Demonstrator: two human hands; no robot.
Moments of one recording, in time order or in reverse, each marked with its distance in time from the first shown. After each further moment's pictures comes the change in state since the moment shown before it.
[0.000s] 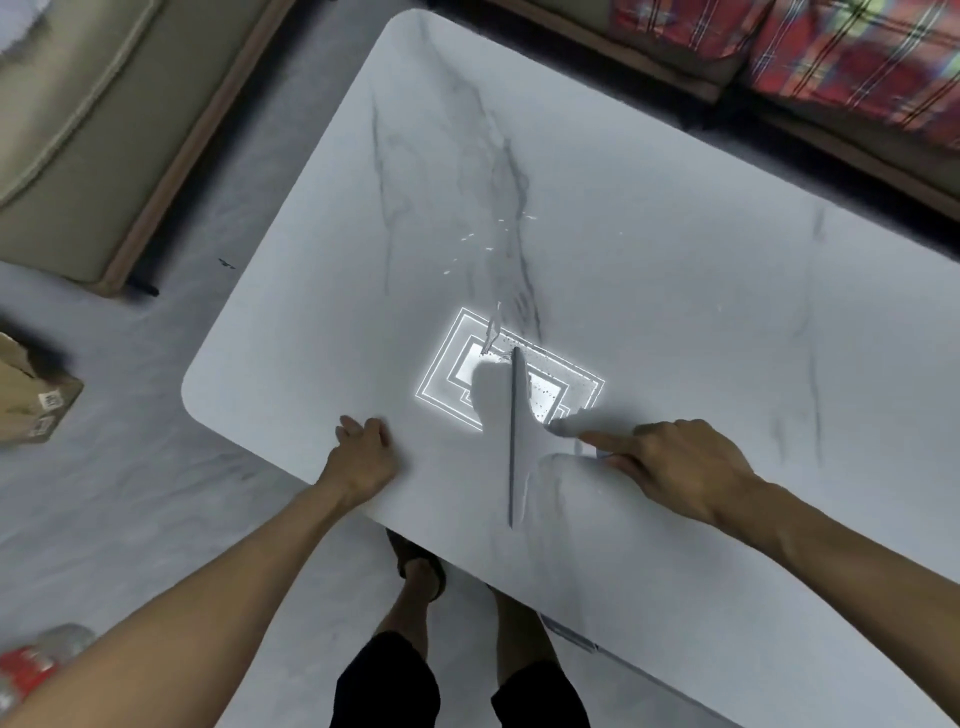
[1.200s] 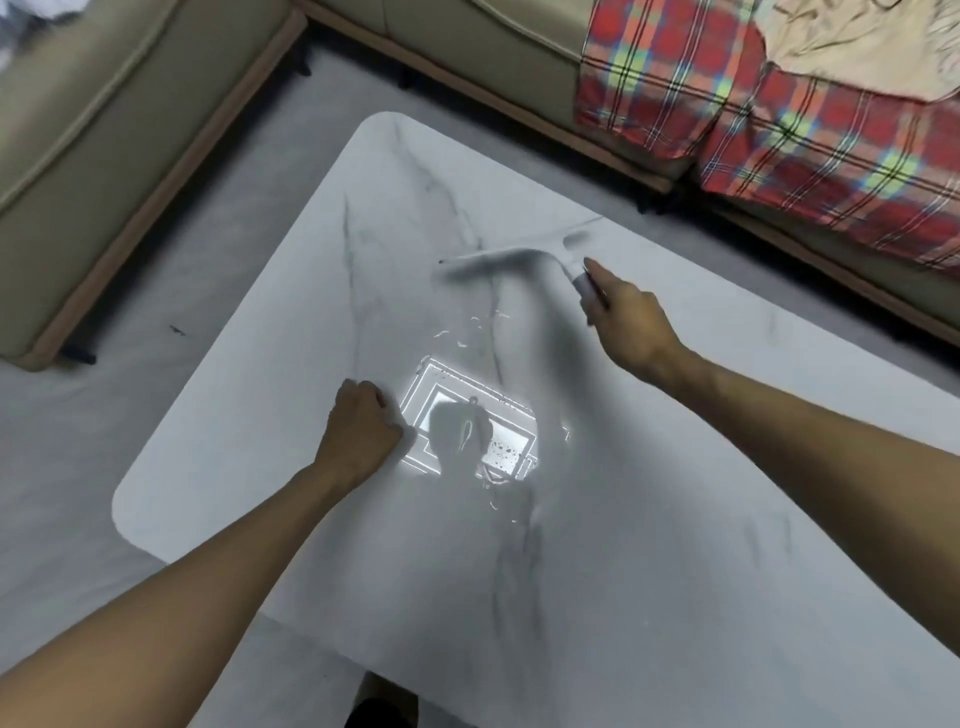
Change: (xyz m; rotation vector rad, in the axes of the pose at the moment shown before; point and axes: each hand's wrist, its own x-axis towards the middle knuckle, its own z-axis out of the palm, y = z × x) left_hand 0.046 0.115 -0.118 -0.348 0.283 0.196; right_hand 0.170 0.045 -0.166 0.514 0.358 0.383
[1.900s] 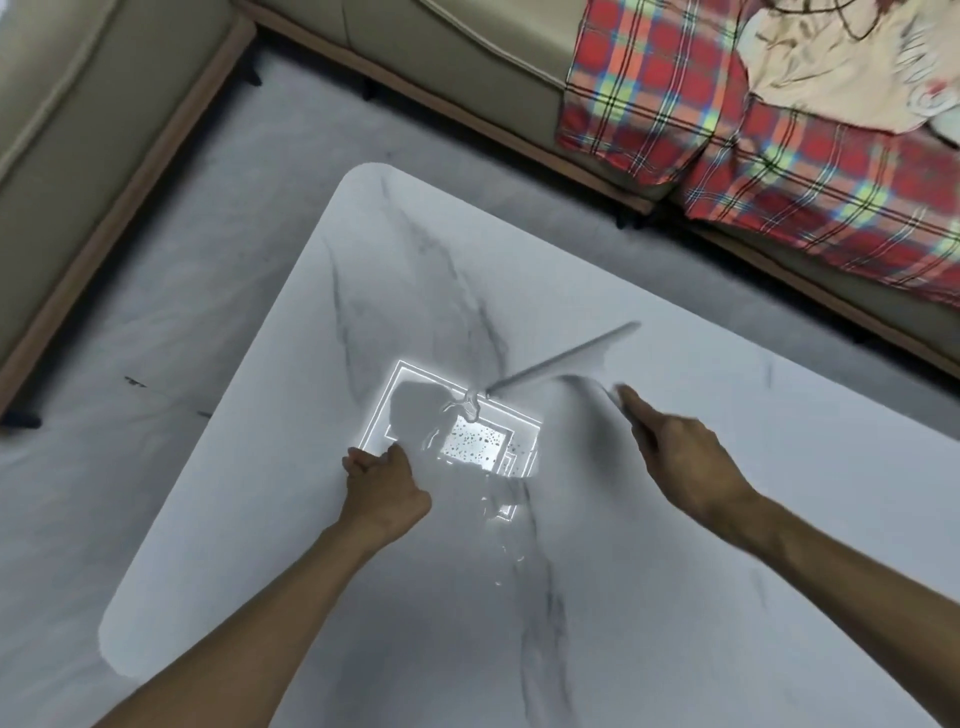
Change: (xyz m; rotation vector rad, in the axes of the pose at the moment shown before) left_hand 0.078 0.004 -0.006 0.190 -0.377 -0.120; right_hand -0.015 0.017 -0.001 -0.301 -0.143 0.199
